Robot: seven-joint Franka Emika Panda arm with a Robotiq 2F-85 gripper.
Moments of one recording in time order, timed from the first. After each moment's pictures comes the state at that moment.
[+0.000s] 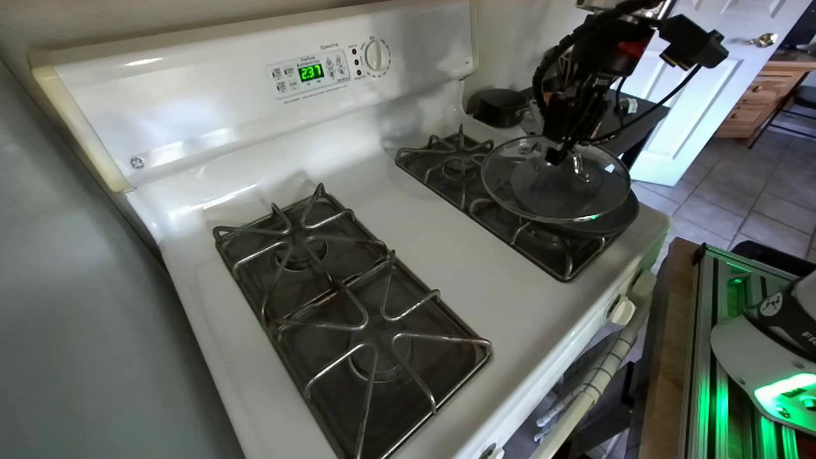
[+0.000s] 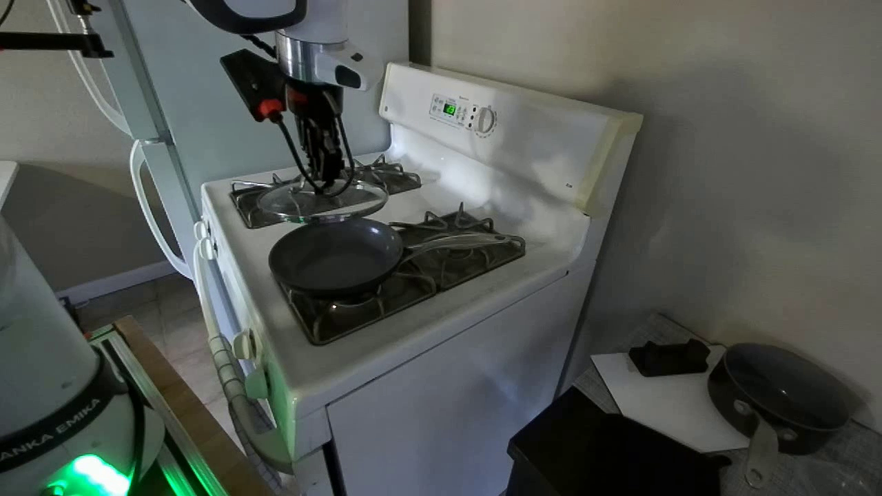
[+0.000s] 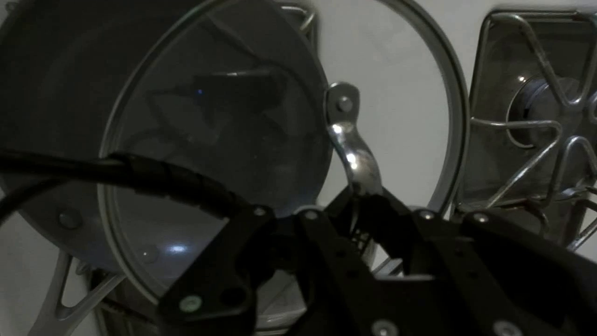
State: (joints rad) arm 0.04 -0.50 -0.05 -2.66 0.26 2.21 0.10
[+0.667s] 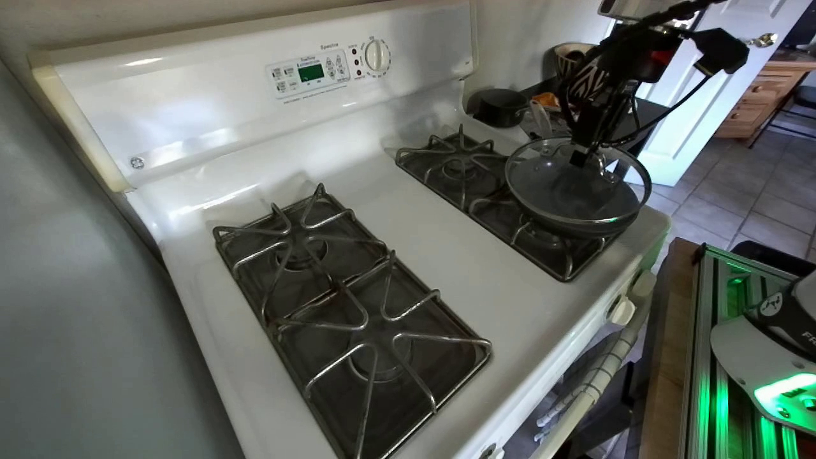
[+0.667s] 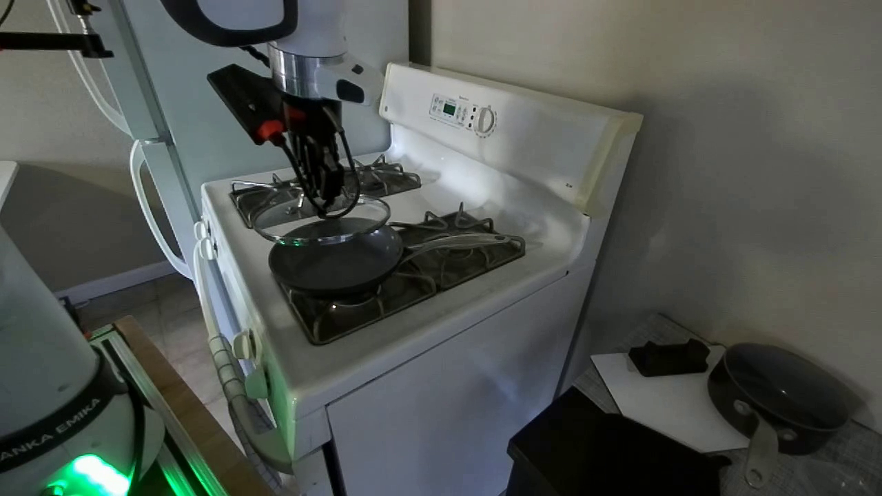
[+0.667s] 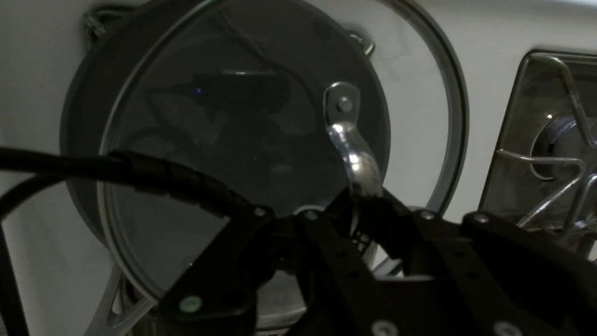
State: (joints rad) arm -0.02 -0.58 -0.09 -2.75 0.23 2.20 -0.05
